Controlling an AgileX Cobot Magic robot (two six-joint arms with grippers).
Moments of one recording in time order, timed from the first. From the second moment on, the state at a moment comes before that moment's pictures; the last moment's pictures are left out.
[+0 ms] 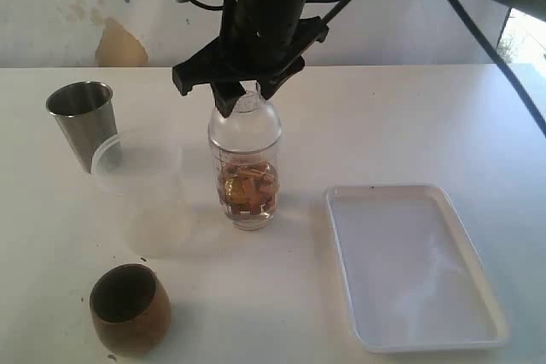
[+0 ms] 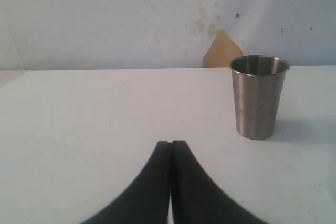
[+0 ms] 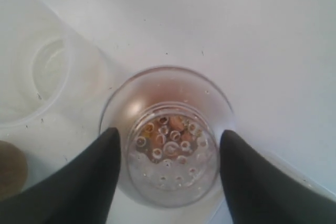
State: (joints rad) left arm 0.13 0.00 -0.01 0.01 0.21 0.06; right arm 0.57 2.00 -1.97 -0.03 1.21 0.06
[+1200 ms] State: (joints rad) left arm 0.13 0.00 -0.01 0.01 0.21 0.06; right arm 0.57 1.95 -1.97 -0.04 1.21 -0.01
